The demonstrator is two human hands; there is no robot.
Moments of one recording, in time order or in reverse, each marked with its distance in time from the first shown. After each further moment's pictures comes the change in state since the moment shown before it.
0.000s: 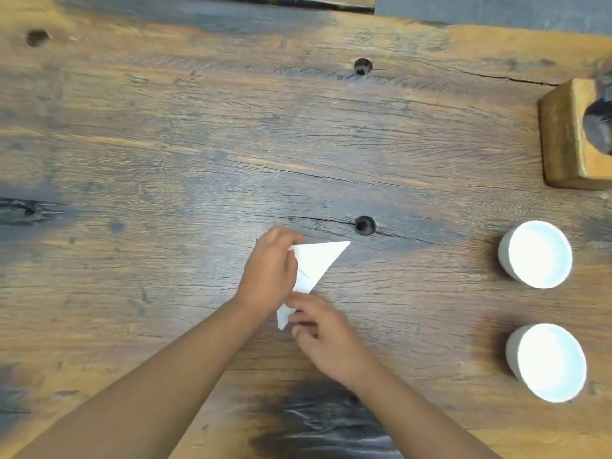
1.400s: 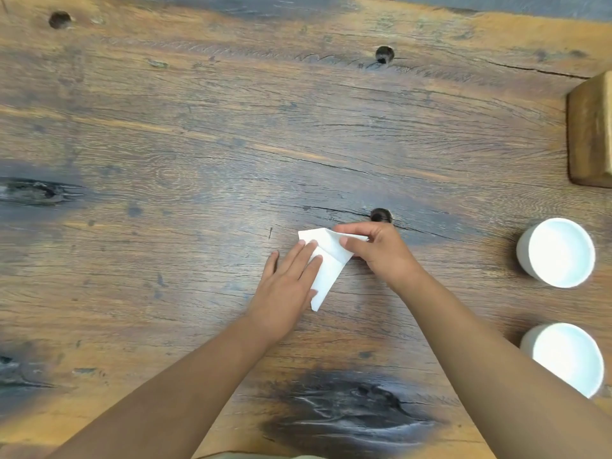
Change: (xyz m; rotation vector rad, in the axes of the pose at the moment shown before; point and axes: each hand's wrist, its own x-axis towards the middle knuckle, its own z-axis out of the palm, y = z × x) left_hand -0.049 -0.028 0.021 0.514 -0.262 0.197; right_hand 0.073 -0.022 -0.094 0.217 0.186 0.036
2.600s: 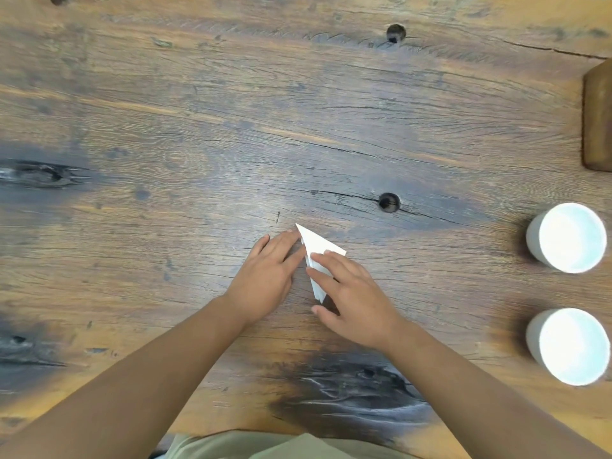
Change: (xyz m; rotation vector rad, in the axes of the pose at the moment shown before) left_hand -0.018 -0.039 -0.013 0.010 -0.007 0.081; right_hand -0.073 0.046 0.052 -1.080 -0.267 -0.440
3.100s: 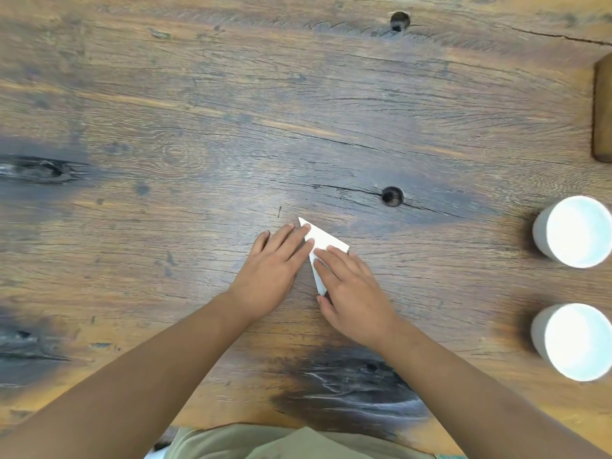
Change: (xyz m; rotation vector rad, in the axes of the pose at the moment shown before) left_hand 0.001 0.005 -0.001 0.074 0.010 0.028; right_hand 0.003 -0.008 0.011 -0.096 0.055 0.059
